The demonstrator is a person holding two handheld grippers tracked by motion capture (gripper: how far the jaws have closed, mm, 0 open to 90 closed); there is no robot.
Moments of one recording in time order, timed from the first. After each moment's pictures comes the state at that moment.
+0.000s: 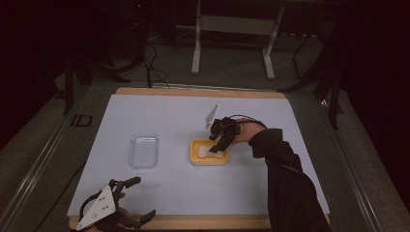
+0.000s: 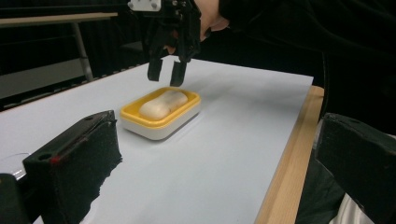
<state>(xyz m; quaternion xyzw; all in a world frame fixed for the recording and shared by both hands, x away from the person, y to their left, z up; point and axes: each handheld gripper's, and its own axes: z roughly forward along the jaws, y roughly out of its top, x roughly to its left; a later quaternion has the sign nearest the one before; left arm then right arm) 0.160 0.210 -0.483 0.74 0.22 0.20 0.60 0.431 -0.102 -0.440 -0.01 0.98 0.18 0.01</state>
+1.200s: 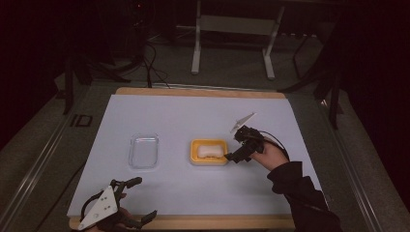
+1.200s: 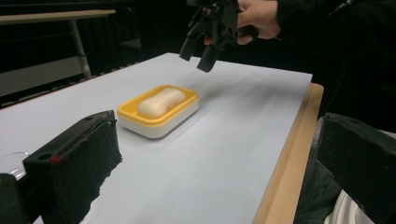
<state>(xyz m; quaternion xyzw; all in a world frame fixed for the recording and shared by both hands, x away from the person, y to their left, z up) 0.160 0.208 -0.484 0.74 0.22 0.20 0.60 0.387 -0.171 -0.441 0.24 0.94 0.24 0.06</state>
